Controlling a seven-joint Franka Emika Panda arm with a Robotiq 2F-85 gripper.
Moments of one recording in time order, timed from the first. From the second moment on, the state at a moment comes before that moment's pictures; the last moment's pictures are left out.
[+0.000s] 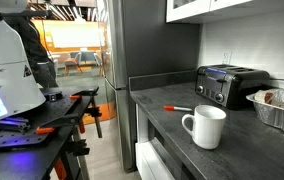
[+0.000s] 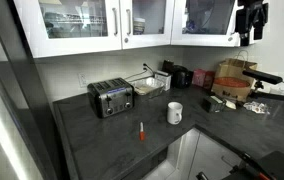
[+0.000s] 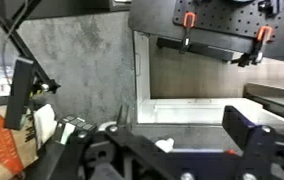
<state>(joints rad) -0.07 -0.56 -0.10 -2.33 -0.27 1.63 -0.32</state>
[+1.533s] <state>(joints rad) 0.03 0.01 -0.02 -2.36 0.14 2.37 0.01</state>
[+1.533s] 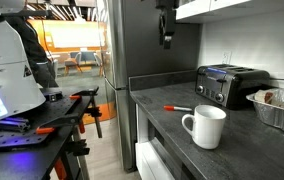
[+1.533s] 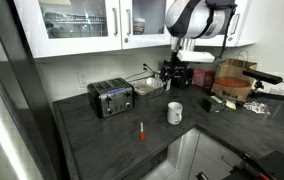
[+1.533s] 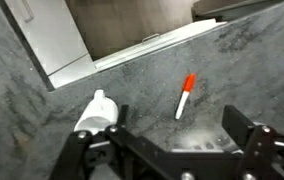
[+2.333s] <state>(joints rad) 0.13 0.63 0.02 -1.91 0.13 2.50 0.25</state>
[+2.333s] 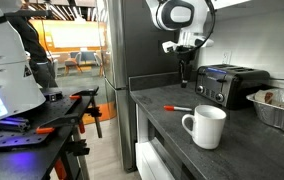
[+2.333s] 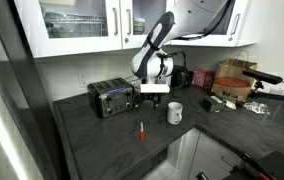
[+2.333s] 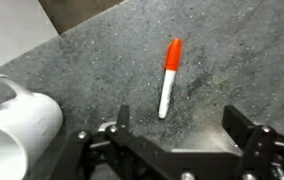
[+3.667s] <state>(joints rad) 0.11 1.09 0.02 -1.36 0.14 2.28 0.26</state>
